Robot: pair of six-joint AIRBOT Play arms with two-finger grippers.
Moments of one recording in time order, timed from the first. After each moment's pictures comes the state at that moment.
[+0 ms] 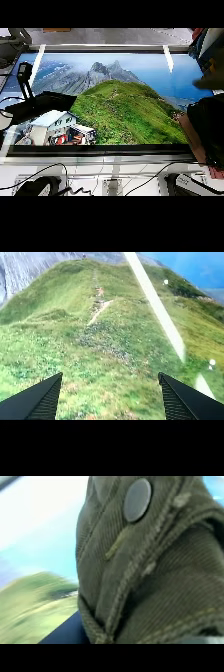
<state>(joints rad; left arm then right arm) -0.11 -0.77 0.91 0.92 -0.81 -1.14 -0.73 -1.23 2.02 -1.32 1.55 1.70</state>
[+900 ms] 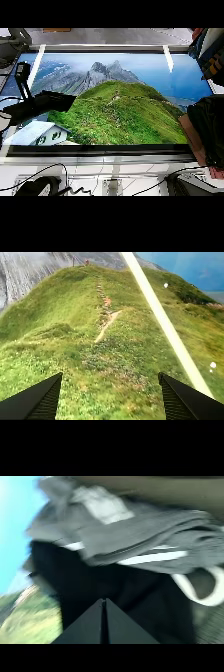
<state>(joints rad) -0.11 -0.76 0.91 0.92 -0.81 -1.14 -1.22 -1.21 1.99 -1.23 1.77 1.71</state>
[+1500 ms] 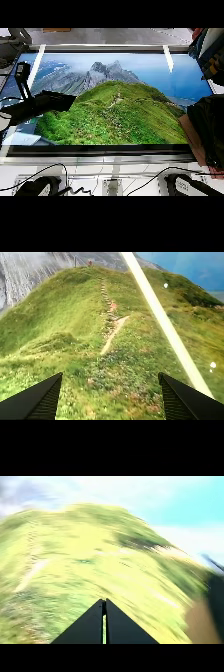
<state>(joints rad) -0.11 -0.76 0.91 0.92 -0.81 -1.14 -0.18 -1.22 1.99 -1.31 1.58 1.62</state>
